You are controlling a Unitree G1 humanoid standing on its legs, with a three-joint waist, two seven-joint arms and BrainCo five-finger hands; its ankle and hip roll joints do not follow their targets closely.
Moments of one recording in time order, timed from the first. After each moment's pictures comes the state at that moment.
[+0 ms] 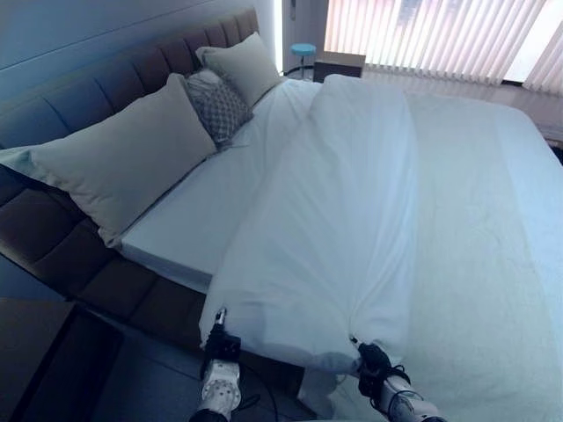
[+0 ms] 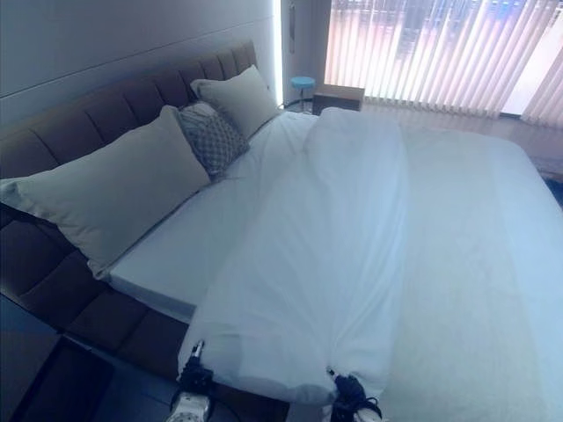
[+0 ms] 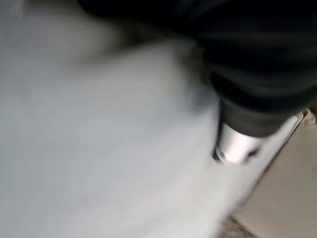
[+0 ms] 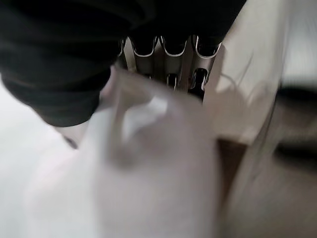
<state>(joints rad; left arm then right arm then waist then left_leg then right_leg) -0.06 0.02 0.01 0.83 -1.06 -0.18 0.20 -0.14 -0.20 0.43 0.95 0.41 -0.01 -0.09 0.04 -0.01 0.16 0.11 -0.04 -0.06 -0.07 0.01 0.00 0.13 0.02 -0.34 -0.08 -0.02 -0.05</state>
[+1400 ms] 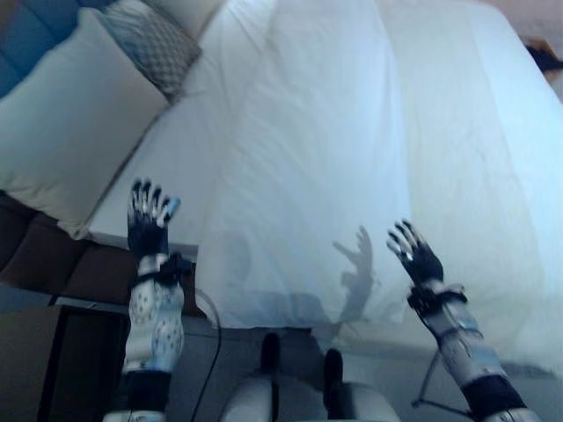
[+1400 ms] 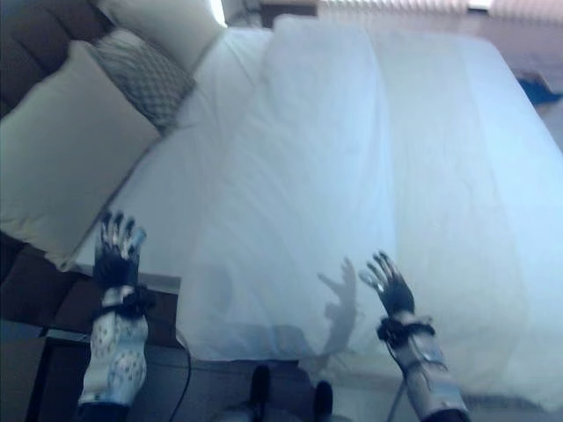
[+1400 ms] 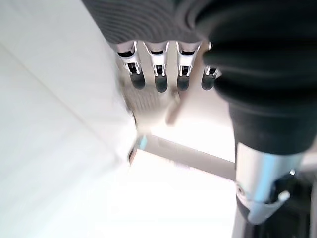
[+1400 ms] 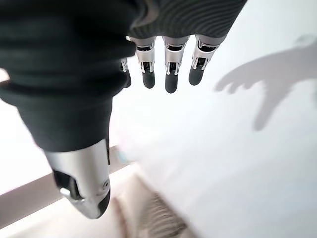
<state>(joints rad) -0.27 0.33 0.06 0.05 -0.65 -0.36 0.19 -0.22 -0.34 0.11 0.24 0.73 -0.16 0.03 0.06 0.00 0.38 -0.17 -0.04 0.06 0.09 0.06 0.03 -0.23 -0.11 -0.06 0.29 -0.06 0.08</state>
